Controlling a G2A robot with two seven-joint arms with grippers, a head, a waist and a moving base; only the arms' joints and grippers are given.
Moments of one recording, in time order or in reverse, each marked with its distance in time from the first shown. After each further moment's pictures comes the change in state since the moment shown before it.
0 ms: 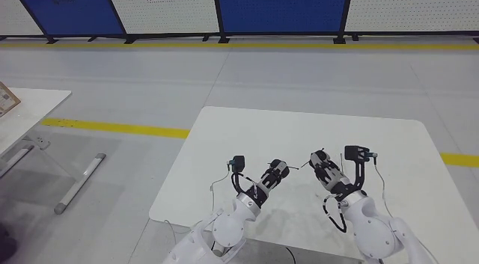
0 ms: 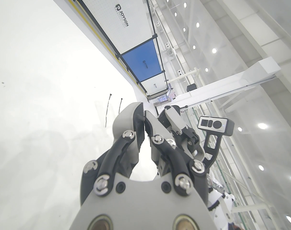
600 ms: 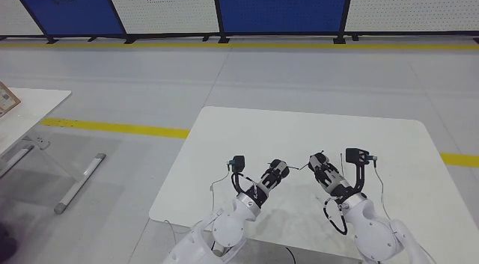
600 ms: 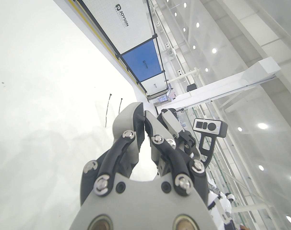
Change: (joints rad) left arm 0.000 0.000 0.000 0.000 0.000 0.000 0.000; right arm -0.012 -0.002 0.010 0.014 0.039 -0.033 0.009
